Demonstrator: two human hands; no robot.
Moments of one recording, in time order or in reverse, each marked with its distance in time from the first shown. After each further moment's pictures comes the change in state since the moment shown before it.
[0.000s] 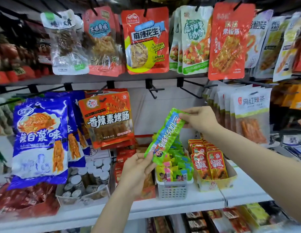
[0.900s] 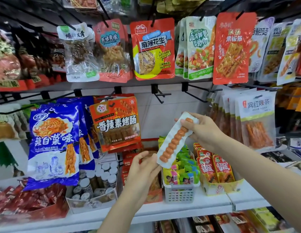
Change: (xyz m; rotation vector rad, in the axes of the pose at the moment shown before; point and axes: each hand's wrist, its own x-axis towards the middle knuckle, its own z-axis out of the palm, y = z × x) left_hand -0.035 0.015 -0.007 -0.073 -0.130 0.072; right_hand -0.035 -0.006 0.008 0.389 -0.252 0.077
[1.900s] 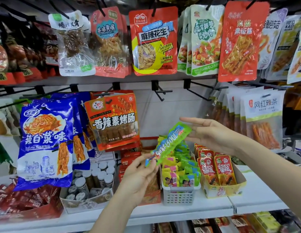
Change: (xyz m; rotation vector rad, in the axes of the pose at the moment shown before) left_hand 0.023 -0.007 -0.008 -0.100 0.135 -0.141; right_hand 0.016 0.008 -0.048 0.019 -0.471 0.161
